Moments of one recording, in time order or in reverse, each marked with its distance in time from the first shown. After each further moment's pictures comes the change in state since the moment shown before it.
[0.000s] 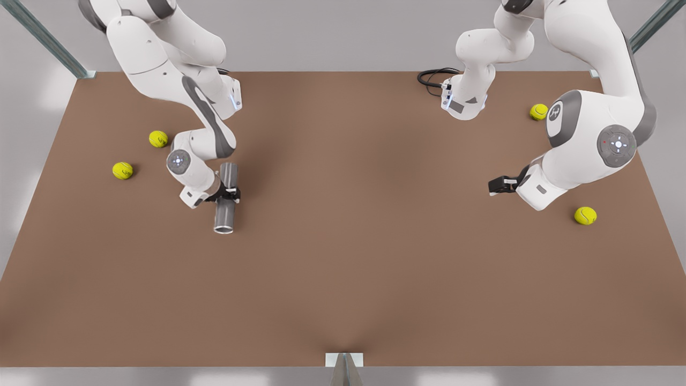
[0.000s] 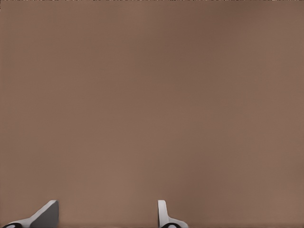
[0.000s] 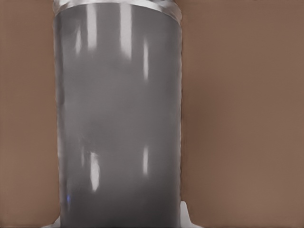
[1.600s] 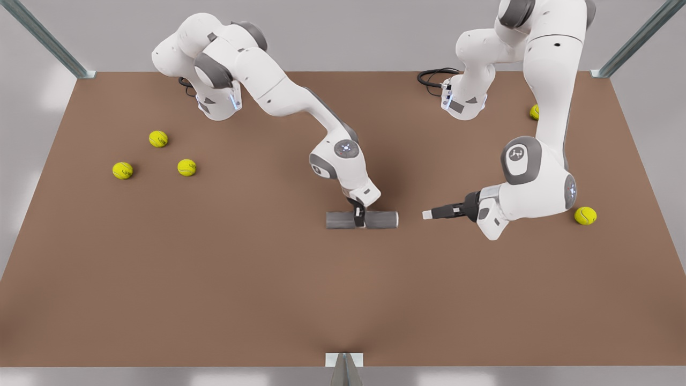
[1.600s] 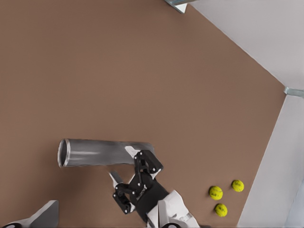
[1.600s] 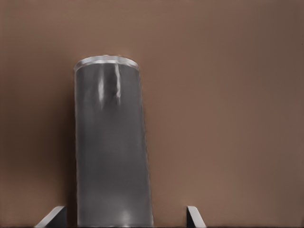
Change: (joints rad) left arm -0.012 0.166 -0.096 -0.145 -0.615 0.410 -0.067; right arm 1.036 0.527 -0.382 1.002 -0.222 -0.113 -0.581
